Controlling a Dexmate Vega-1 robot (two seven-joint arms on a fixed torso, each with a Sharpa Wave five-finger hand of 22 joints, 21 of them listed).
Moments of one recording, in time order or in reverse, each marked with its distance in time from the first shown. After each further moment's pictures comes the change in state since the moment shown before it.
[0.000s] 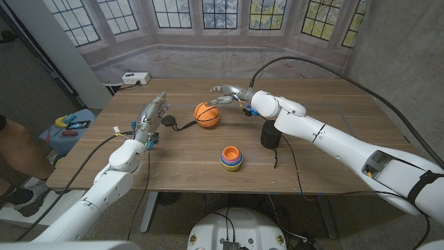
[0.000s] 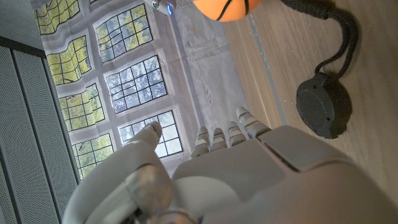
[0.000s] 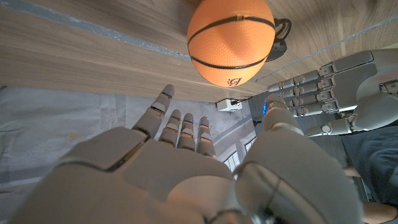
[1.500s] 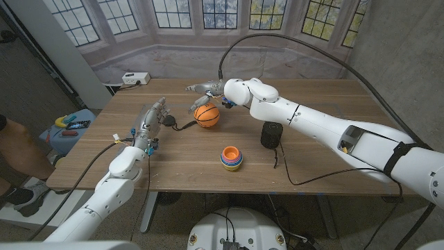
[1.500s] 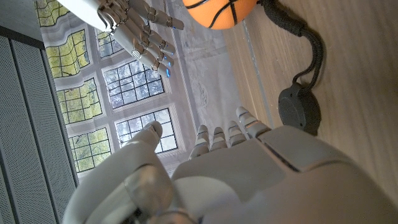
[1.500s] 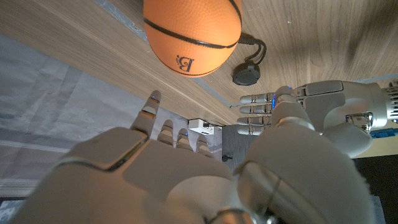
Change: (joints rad) left arm 0.028 -0.030 -0.002 0.033 -0.019 -0.045 -0.025; left_hand -0.009 0.001 0.013 -0.004 0.000 0.022 0.000 0.000 0.000 0.013 0.005 0.000 0.000 0.006 0.005 0.000 0.000 0.005 0.005 -0.015 0.000; right arm 0.216 0.147 -0.188 0.089 -0.188 -0.030 0.235; right_hand 0.067 -0.080 -0.022 0.011 0.030 -0.293 -0.130 -0.012 0.010 -0.246 0.011 -0.008 0.009 -0.186 0.075 -0.004 0.002 -0.163 0.137 -0.012 0.000
